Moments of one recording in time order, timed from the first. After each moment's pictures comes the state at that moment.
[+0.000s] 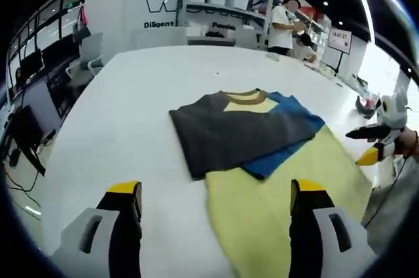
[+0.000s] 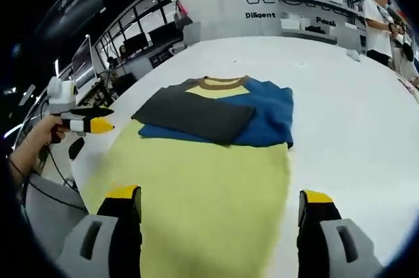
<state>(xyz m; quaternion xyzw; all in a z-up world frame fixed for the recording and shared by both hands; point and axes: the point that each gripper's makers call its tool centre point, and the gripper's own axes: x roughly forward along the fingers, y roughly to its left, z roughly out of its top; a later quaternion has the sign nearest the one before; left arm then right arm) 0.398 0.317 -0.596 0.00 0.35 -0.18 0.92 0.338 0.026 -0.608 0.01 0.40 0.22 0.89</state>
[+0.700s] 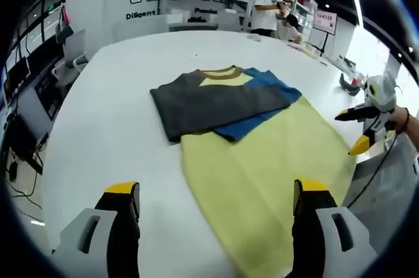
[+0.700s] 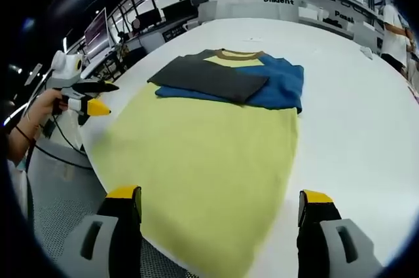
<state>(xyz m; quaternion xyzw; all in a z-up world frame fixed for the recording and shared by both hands) 0.337 0.310 -0.599 0.04 0.39 -0.23 0.89 0.280 0.019 -0.621 -0.03 0.46 0.26 0.85</state>
